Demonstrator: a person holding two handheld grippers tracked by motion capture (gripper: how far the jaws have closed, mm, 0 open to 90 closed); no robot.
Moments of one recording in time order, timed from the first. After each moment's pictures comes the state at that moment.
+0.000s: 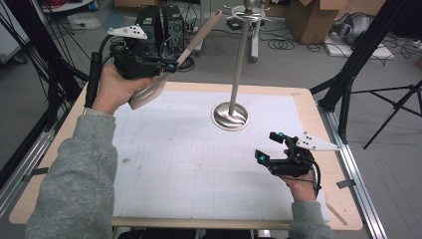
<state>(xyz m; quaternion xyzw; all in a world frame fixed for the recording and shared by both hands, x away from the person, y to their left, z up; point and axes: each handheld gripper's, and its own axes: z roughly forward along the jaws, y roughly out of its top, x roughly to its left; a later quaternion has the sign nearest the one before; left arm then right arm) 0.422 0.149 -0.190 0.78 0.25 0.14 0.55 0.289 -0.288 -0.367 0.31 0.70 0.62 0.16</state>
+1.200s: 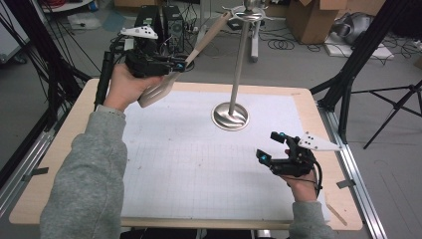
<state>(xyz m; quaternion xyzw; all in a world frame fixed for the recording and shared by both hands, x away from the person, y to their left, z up) 0.434 0.133 -0.196 0.78 0.25 0.14 0.56 0.289 -0.291 -0.367 0.31 0.70 0.62 0.15</state>
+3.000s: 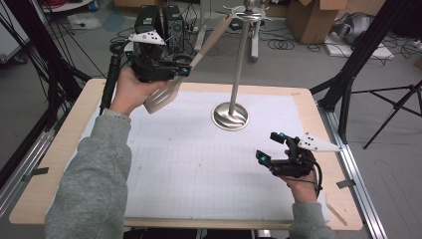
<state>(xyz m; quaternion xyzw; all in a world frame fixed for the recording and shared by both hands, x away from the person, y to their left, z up) 0.432 0.119 -0.208 0.78 0.25 0.14 0.55 0.287 -0.290 -0.366 0.30 0.70 0.63 0.16</state>
